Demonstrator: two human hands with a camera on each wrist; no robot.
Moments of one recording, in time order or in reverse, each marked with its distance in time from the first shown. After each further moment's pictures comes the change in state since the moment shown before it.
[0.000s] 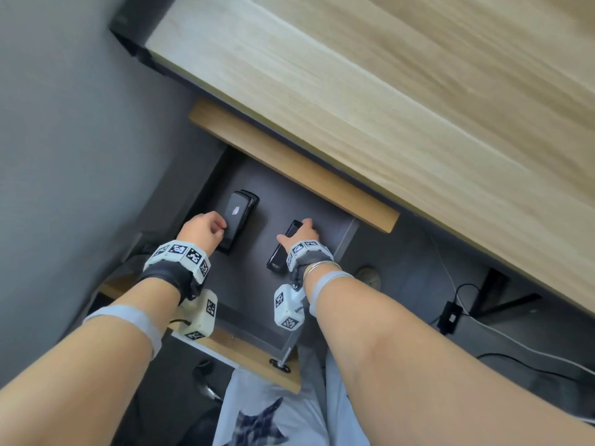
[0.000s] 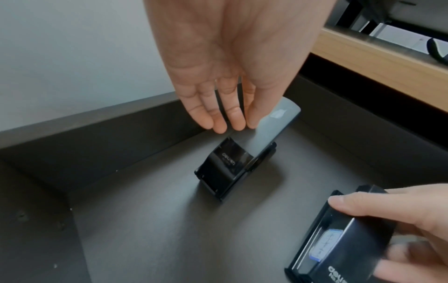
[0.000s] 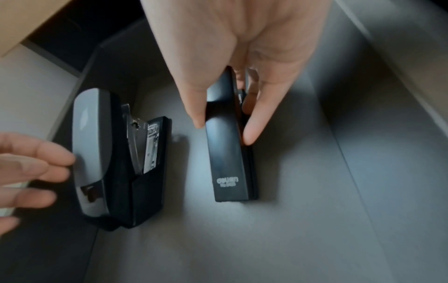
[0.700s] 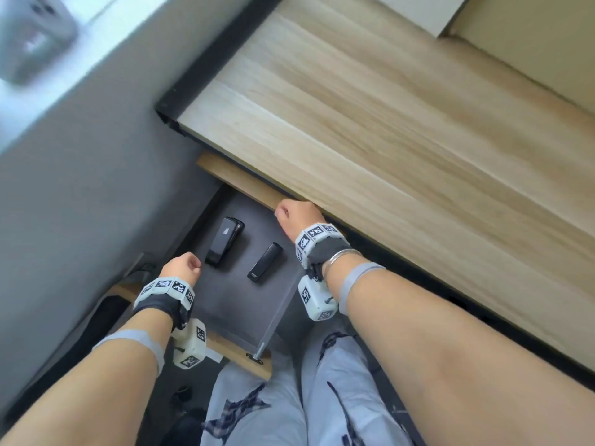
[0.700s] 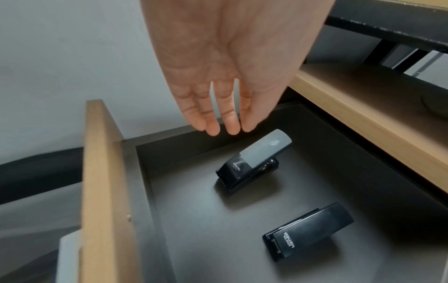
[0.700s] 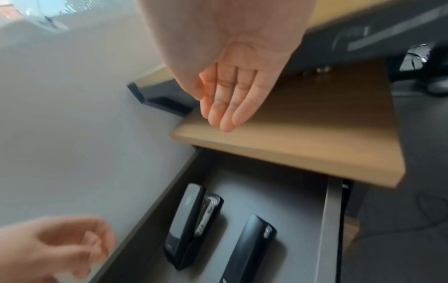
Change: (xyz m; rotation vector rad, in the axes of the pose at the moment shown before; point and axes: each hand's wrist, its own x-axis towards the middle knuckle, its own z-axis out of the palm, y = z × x) left_hand -0.092 0.008 -0.032 -0.039 -0.001 -0.239; right_hand -0.129 -0.050 -0.127 -0.452 0.198 -0.627
